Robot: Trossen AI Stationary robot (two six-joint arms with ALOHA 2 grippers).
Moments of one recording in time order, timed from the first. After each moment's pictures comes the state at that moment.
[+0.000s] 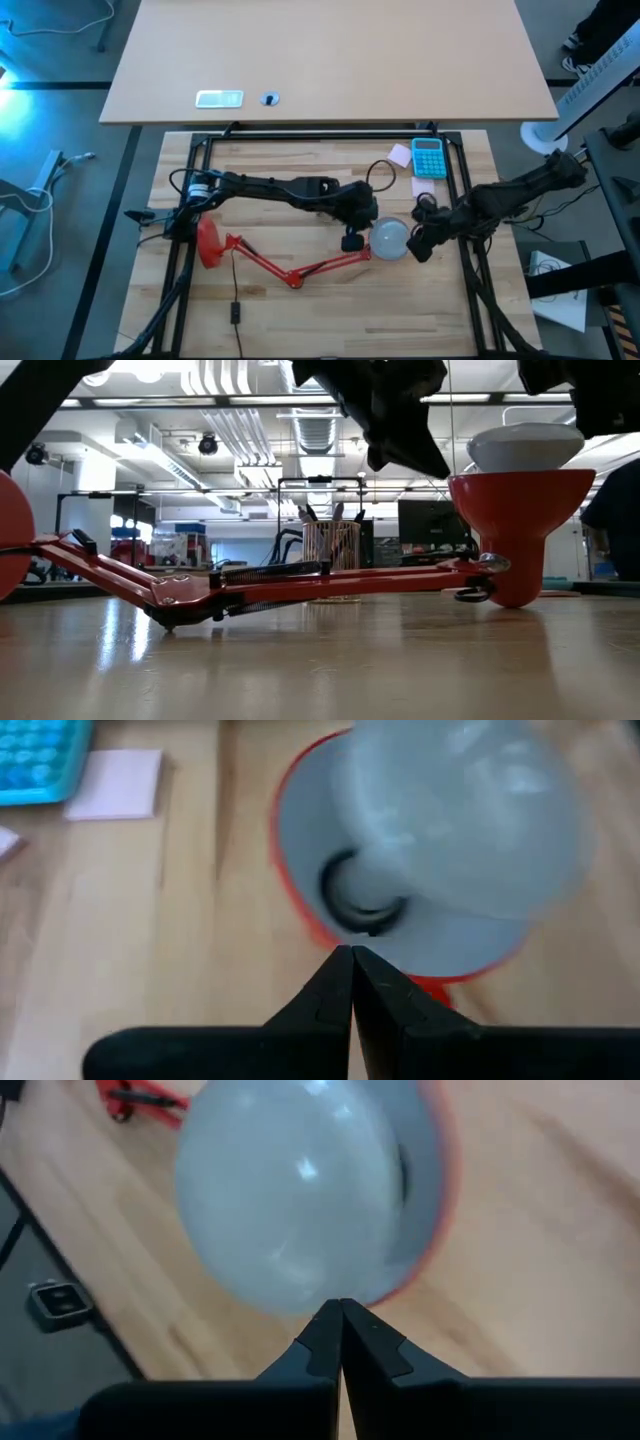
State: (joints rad) left arm -0.01 2.12 1.89 -0.57 0.08 0.05; right arm 0.44 0.99 0.92 -1.01 0.11 1.23
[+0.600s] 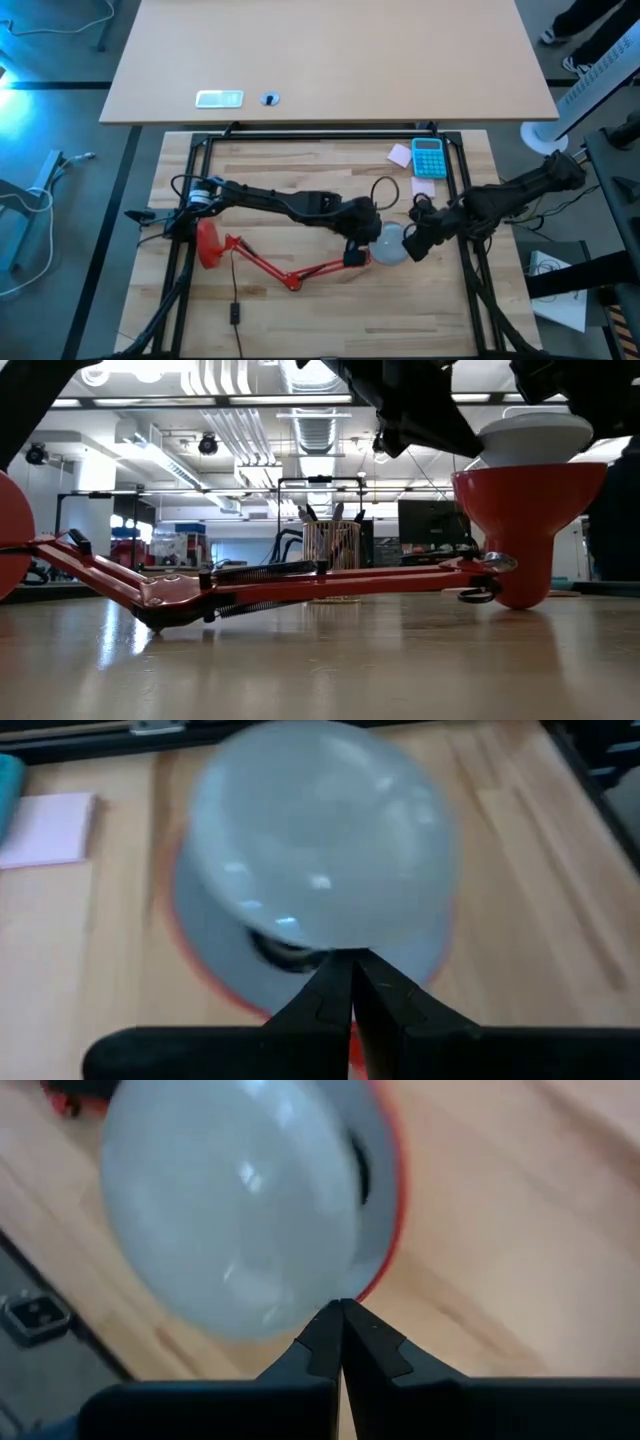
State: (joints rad) left arm -0.10 2.14 1.89 -0.49 0.06 0.05; right arm 0.39 1.02 0.93 -1.04 0.09 1.27
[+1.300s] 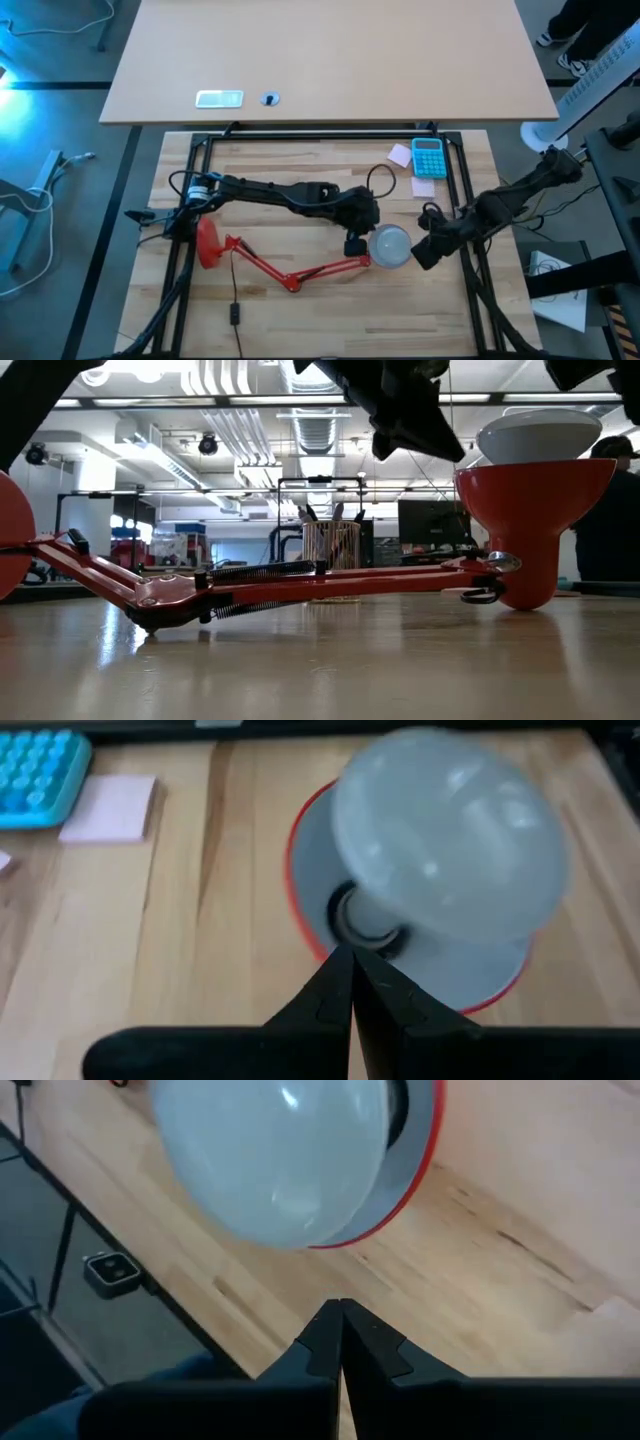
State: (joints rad) left arm -0.04 2.12 1.89 -0.52 0.04 0.01; right arm 0.54 0.98 0.93 -1.01 0.05 1.50
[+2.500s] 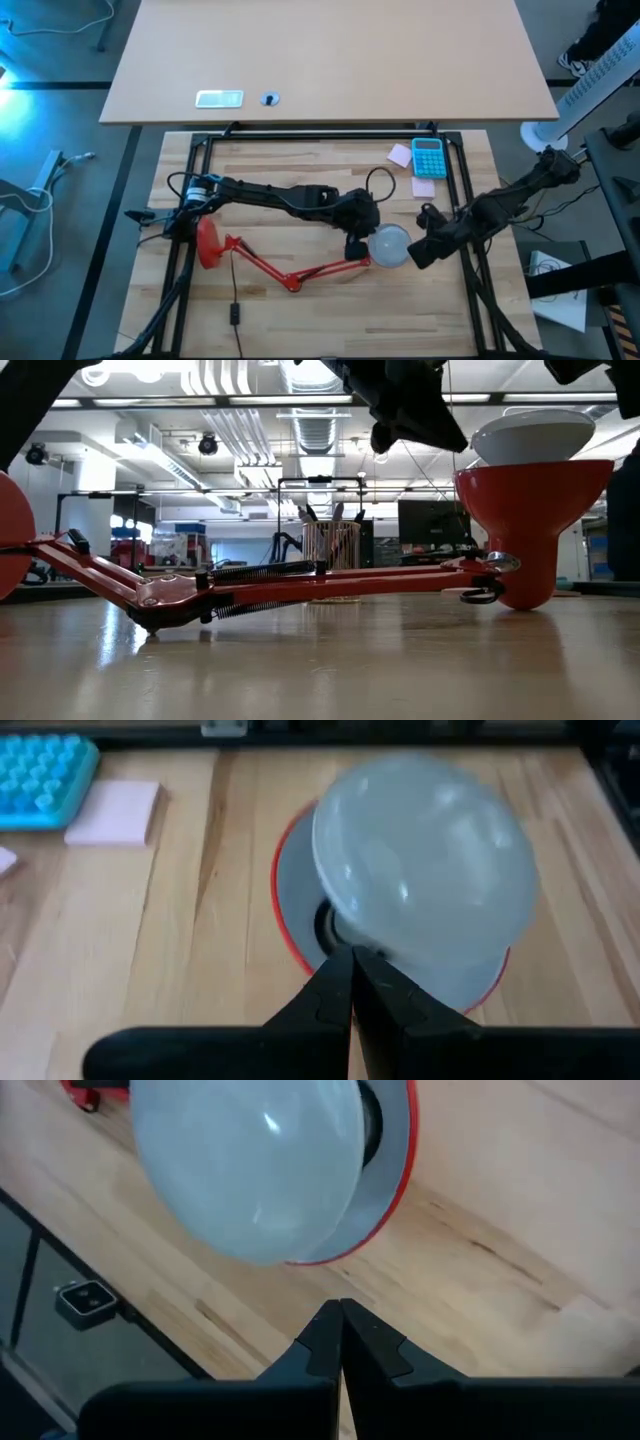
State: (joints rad) left arm -0.07 2.11 1.90 -0.53 0.01 -0.04; right arm 0.55 1.05 1.00 -1.10 0.10 1.54
